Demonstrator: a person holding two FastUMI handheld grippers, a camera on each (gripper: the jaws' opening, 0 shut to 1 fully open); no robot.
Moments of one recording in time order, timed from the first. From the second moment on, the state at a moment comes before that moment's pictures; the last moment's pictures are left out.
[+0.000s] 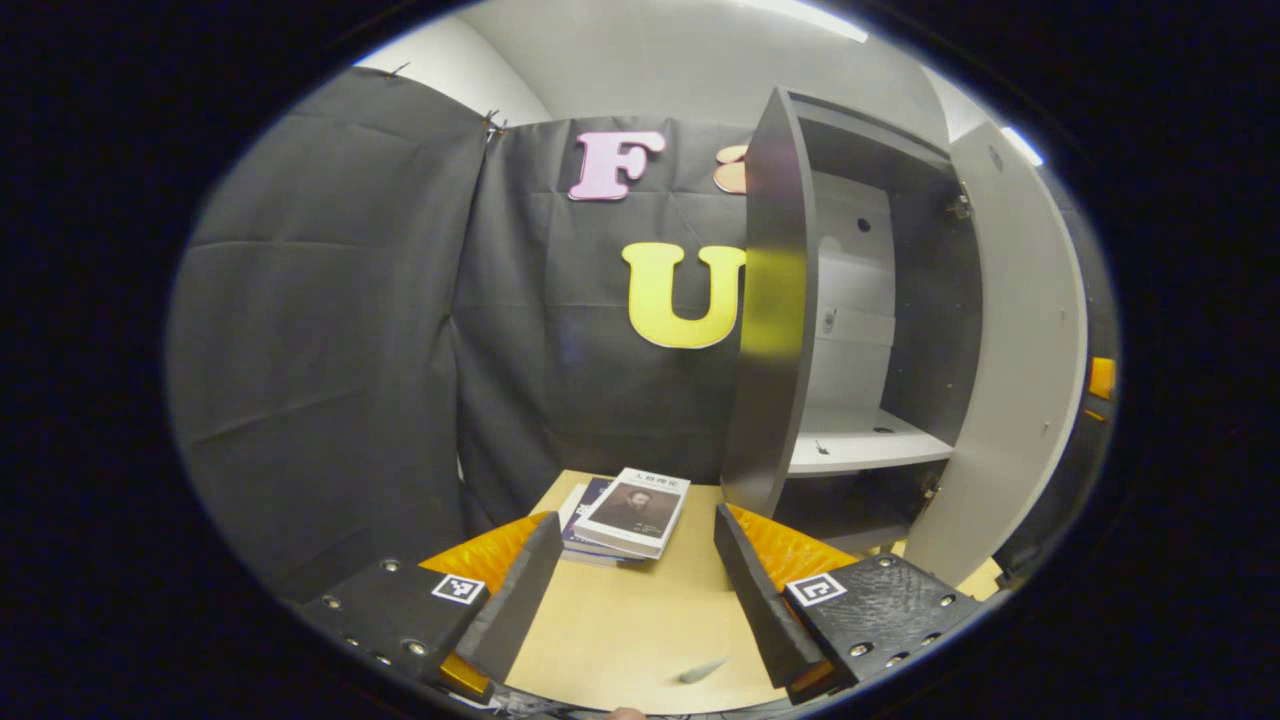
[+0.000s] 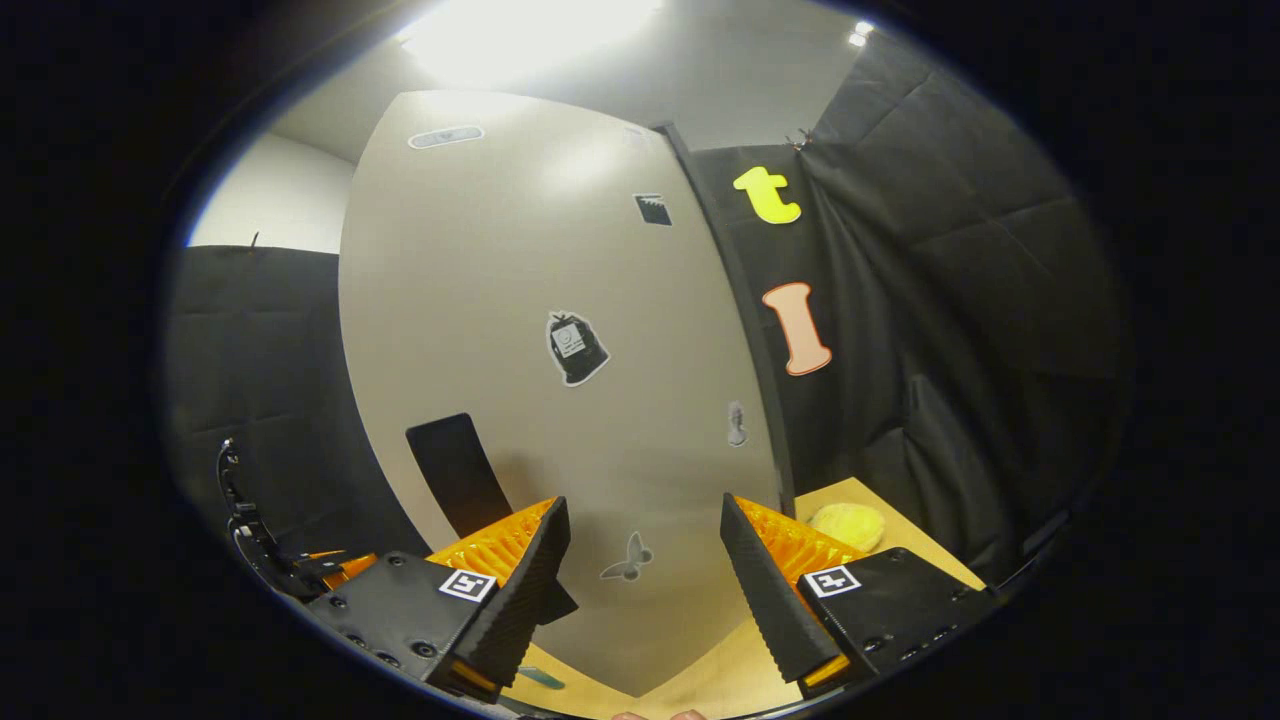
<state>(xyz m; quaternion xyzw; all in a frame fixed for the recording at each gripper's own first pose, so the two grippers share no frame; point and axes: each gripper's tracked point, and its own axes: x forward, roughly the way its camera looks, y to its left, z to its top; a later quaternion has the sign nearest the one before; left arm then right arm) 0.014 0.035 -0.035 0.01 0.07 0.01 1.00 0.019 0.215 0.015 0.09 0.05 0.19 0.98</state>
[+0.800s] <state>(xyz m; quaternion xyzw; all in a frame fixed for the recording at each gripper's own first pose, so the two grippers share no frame) 0.017 0.012 -0.010 0.00 0.03 -0.04 1.00 0.066 0.257 0.006 0.00 0.06 0.19 0.98</state>
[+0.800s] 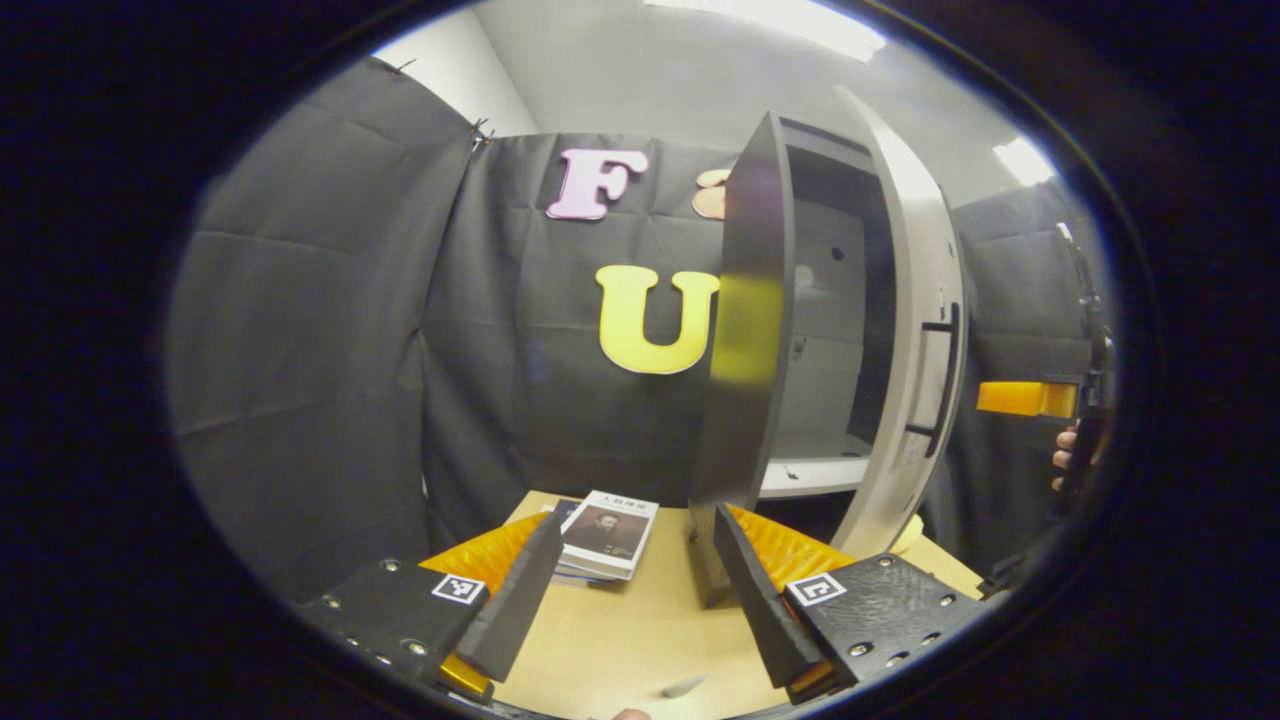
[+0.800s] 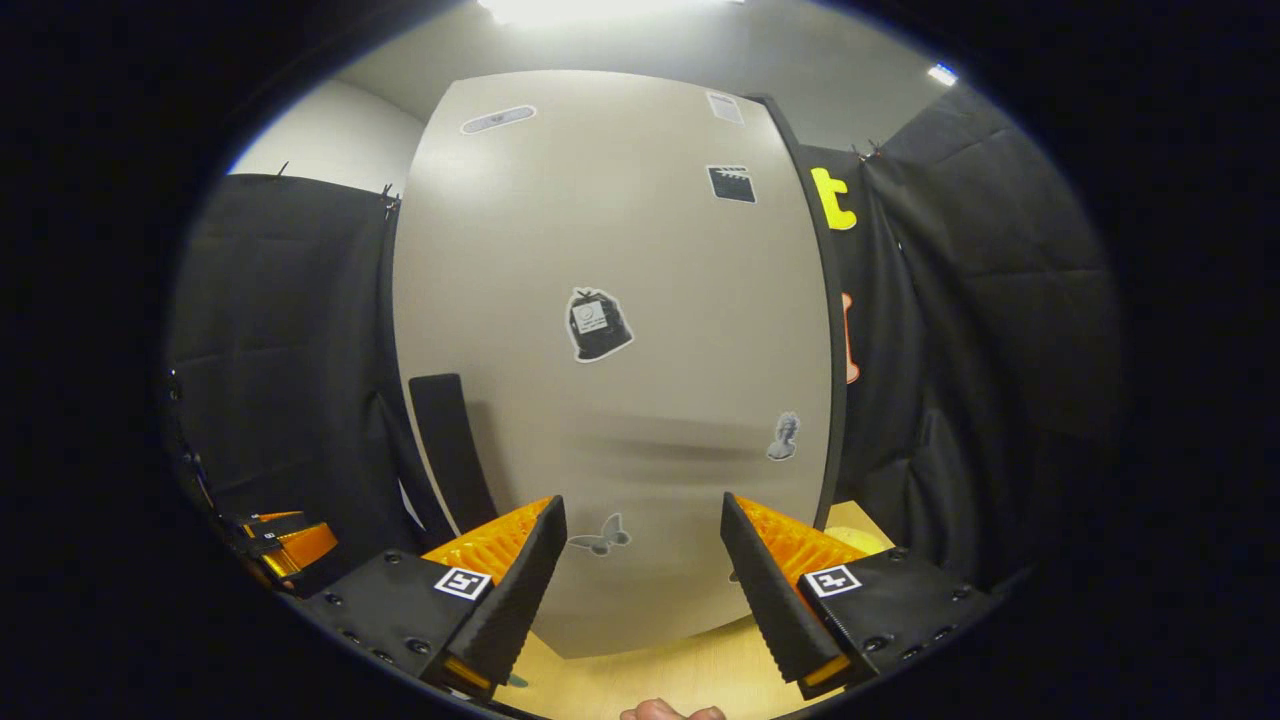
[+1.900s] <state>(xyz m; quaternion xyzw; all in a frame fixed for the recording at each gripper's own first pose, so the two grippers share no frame) 0.004 -0.187 0.013 0.02 -0.01 -0.06 1.00 0.094 0.072 0.022 -0.05 -0.02 0.17 0.98</state>
